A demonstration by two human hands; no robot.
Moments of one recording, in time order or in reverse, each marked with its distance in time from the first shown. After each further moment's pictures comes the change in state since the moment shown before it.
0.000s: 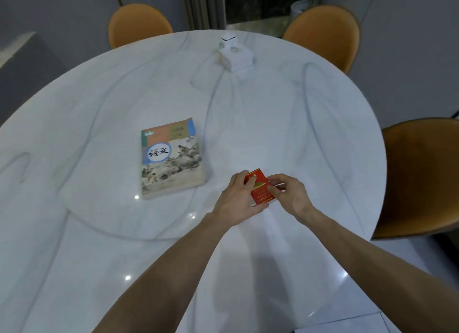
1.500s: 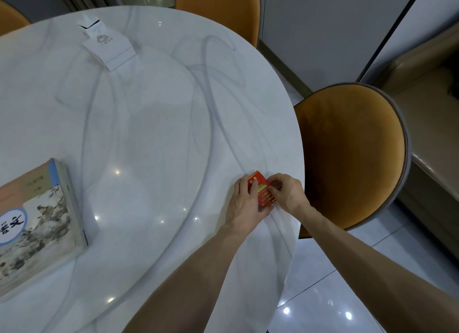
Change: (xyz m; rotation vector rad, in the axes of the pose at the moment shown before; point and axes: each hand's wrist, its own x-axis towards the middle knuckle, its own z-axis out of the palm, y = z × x) left_hand 0.161 0.167 0.183 0.041 -0.114 0.085; right_hand 0.086 0.160 -0.184 -0.213 0.176 0.235
